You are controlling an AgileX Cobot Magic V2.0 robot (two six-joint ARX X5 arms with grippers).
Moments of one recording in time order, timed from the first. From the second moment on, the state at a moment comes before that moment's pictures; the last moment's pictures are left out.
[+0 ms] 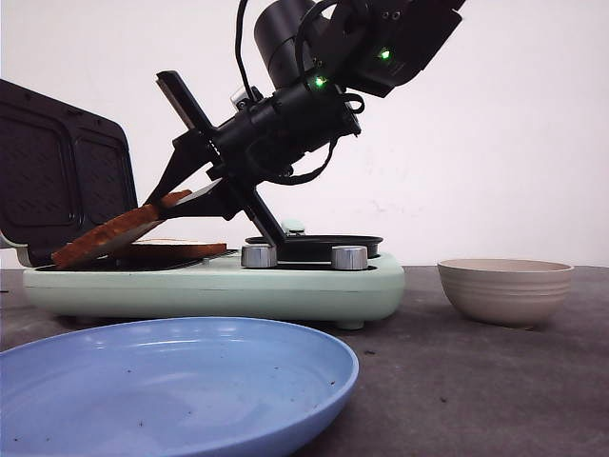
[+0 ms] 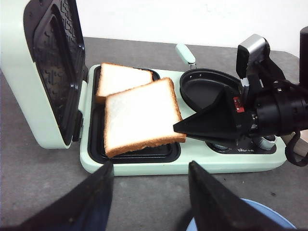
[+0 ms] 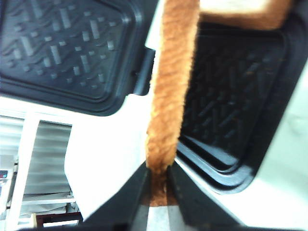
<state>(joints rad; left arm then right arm) -0.29 0.43 0.57 -0.44 0.05 -0.17 0.73 1.99 1.33 0.20 -0.49 0.95</state>
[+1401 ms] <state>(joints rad) -0.29 0.43 0.57 -0.44 0.05 -0.17 0.75 1.99 1.36 0.14 -0.42 0.87</state>
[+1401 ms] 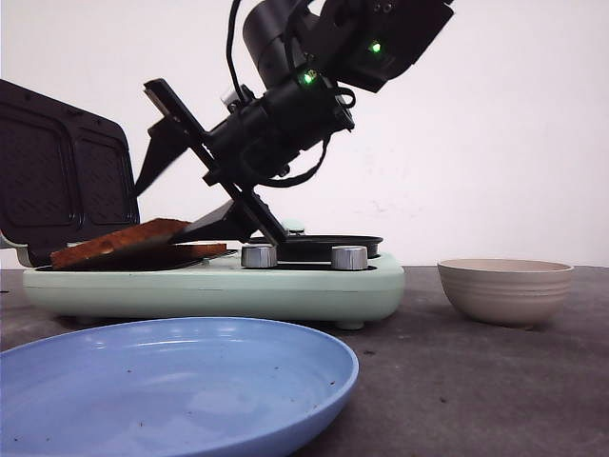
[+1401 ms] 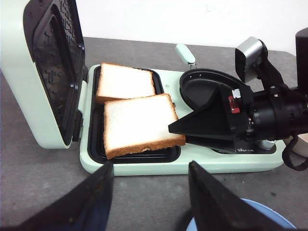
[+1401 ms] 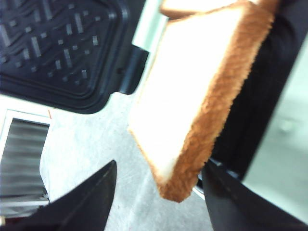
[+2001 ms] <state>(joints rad) -0.29 0.43 0.57 -0.44 0.05 -0.17 0.76 1.99 1.42 0.01 -0.41 0.77</state>
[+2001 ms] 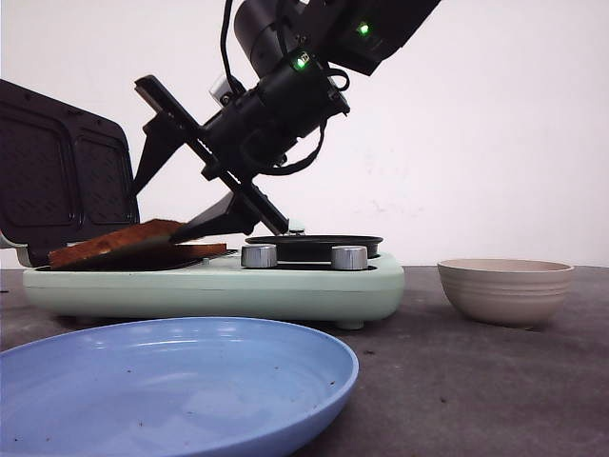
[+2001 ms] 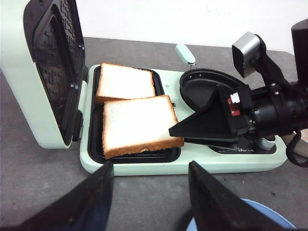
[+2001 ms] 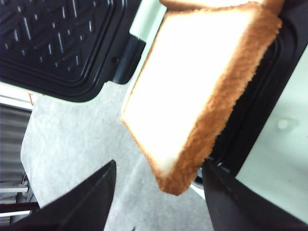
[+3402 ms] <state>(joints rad) -0.29 0.43 0.57 -0.44 0.02 -0.16 0.64 1.69 1.56 -0.46 -0.08 0.21</state>
